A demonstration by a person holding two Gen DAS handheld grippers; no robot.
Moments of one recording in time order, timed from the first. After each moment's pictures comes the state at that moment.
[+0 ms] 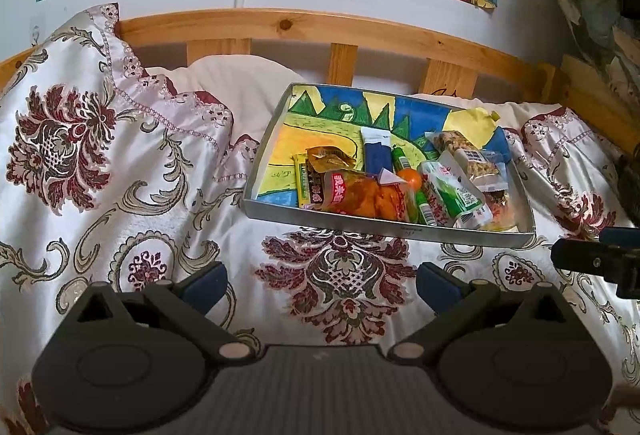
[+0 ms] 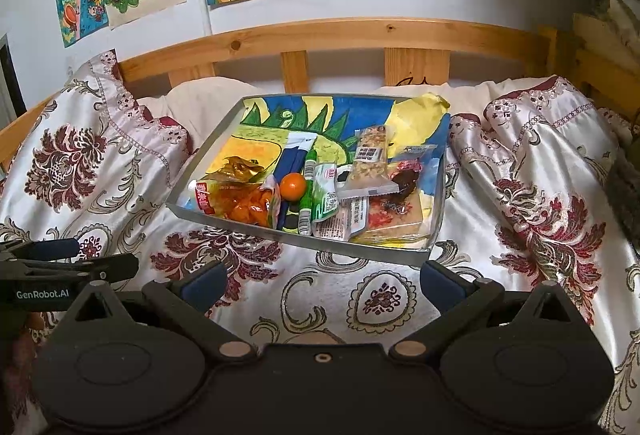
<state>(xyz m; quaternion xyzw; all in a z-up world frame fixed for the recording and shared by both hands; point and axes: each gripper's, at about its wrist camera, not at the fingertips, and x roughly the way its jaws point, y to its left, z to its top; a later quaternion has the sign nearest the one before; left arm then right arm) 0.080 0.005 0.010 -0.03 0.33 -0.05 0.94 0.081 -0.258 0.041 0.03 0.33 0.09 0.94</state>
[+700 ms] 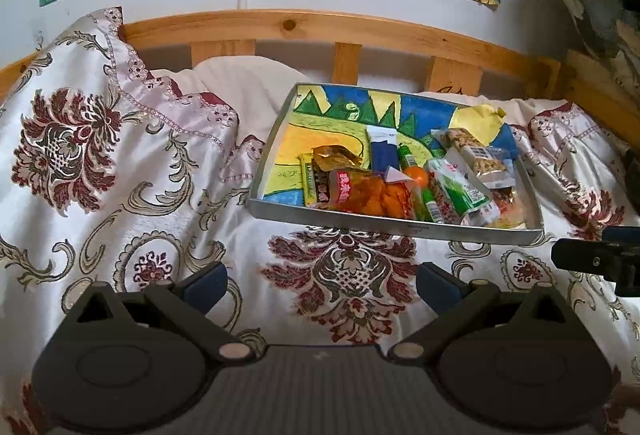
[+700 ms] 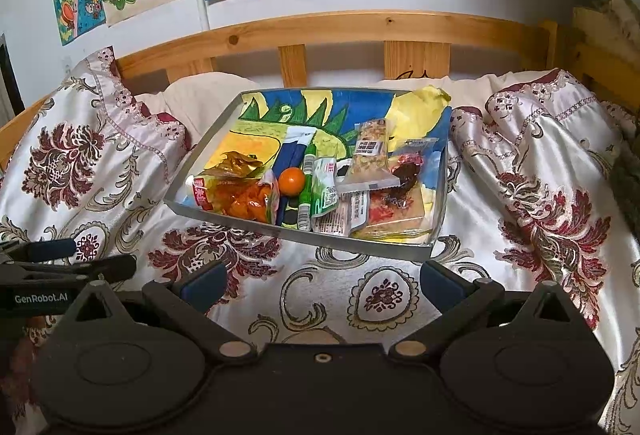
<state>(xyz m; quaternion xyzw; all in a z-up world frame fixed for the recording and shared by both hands) 0.080 0.004 0.007 -0.02 0.33 -0.04 0.94 0.084 -0.257 0.034 0.03 0.34 0.09 0.94</state>
